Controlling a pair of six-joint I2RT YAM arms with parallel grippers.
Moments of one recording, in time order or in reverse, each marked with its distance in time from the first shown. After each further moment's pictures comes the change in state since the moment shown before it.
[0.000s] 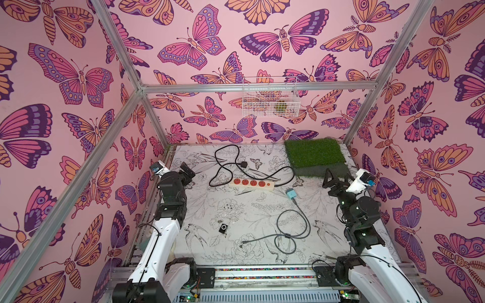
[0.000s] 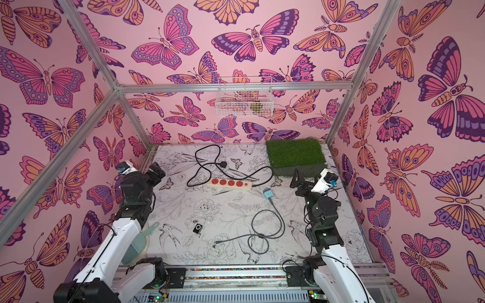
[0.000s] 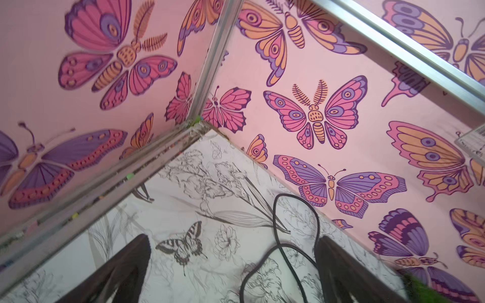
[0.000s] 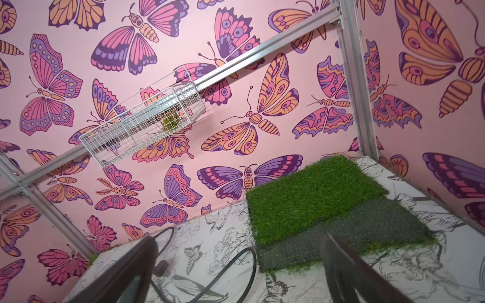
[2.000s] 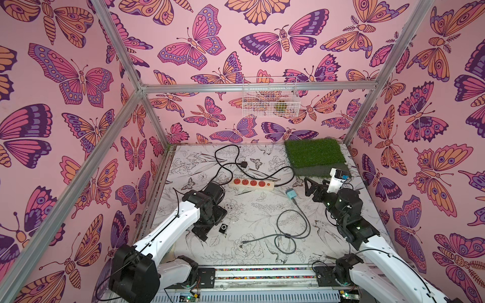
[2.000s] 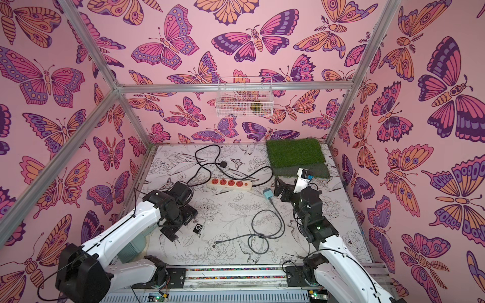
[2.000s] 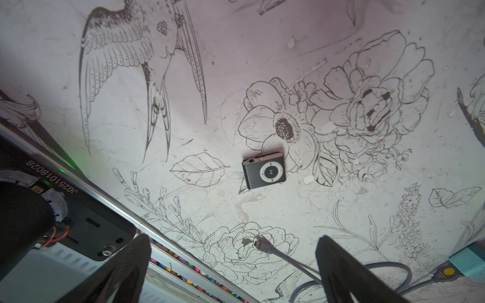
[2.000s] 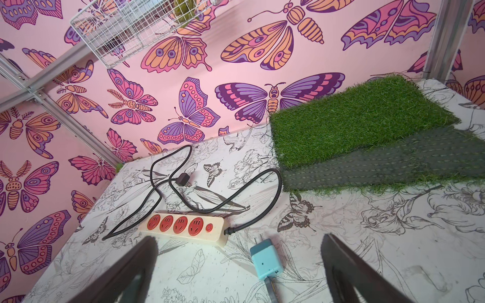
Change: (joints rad) left arm -0.517 0.222 0.205 -1.151 0.273 -0.771; right arm 0.217 0.105 0.095 -0.276 0.004 -0.025
